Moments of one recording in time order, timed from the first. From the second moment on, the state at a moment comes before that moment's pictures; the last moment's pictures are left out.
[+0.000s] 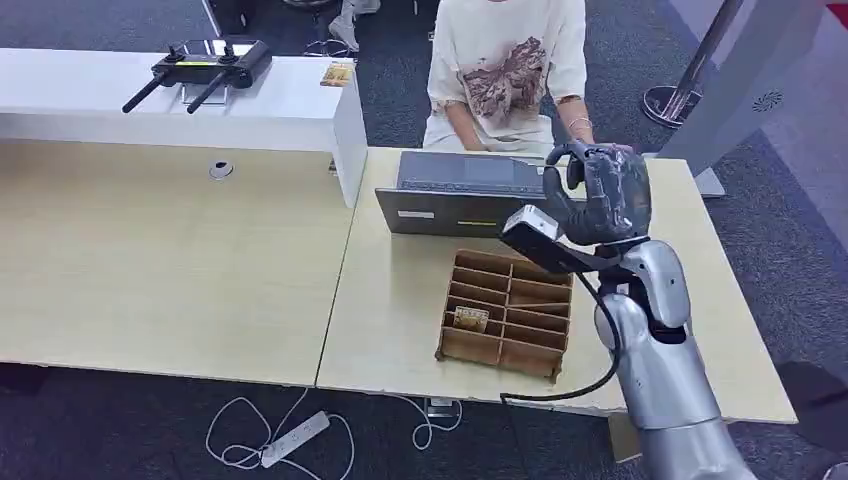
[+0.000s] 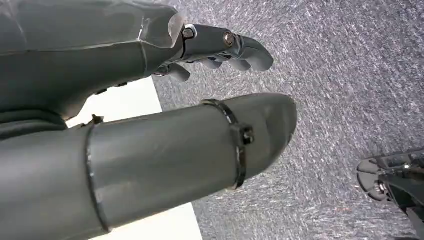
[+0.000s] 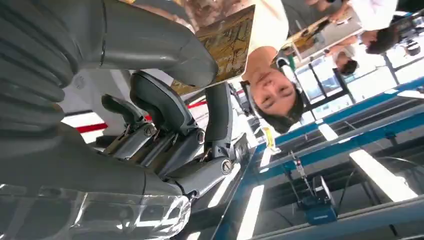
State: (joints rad) left arm -0.11 0.01 -1.55 -0.13 1.15 0.19 0.03; right arm -0.60 -0.07 0.28 -1.34 0.98 -0.22 -0.15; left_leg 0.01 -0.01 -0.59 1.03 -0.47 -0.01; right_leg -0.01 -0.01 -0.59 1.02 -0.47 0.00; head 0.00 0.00
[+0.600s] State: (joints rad) left arm -0.12 0.02 -1.55 -0.13 1.11 0.18 0.04; right arm -0.92 -0.04 0.26 -0.98 1.00 -0.18 -0.09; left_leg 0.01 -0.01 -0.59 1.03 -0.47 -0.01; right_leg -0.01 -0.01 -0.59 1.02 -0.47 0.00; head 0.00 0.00
